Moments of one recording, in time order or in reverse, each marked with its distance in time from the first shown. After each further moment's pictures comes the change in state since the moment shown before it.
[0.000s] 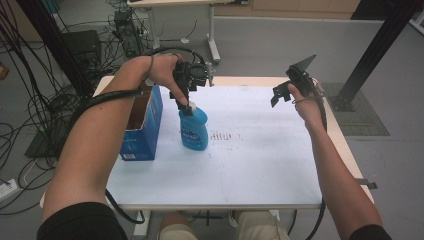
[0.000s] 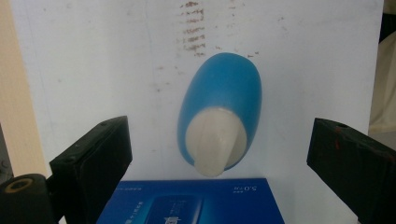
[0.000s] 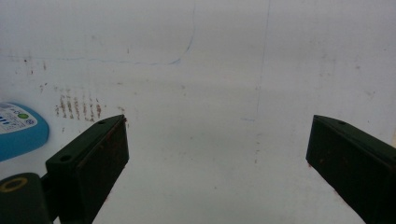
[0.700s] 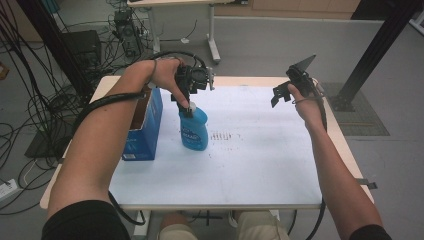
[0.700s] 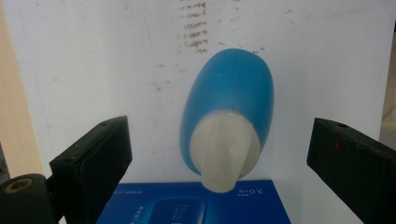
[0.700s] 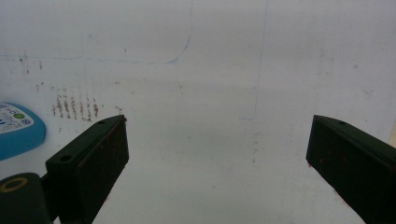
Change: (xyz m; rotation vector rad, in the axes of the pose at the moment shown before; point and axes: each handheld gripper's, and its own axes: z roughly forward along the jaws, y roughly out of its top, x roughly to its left) left arm 0.003 0.002 0.016 0.014 0.000 0.006; right arm 0.001 0.001 0.001 0.004 -0.009 0.001
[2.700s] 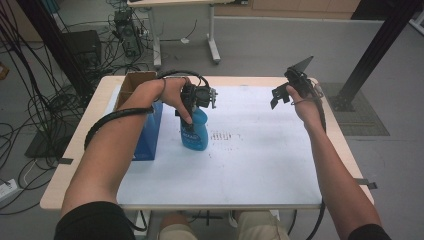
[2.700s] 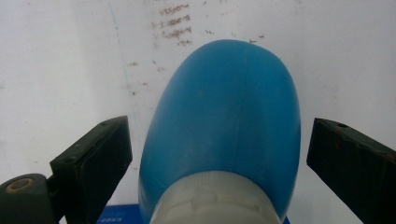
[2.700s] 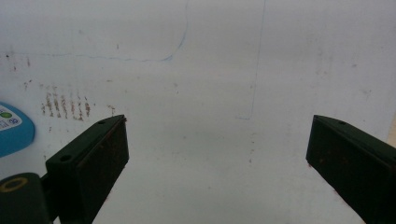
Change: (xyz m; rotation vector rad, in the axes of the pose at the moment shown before) left arm 0.001 0.010 0.054 0.048 -0.040 0.037; right arm 0.004 0.003 0.006 0.016 -0.022 -0.008
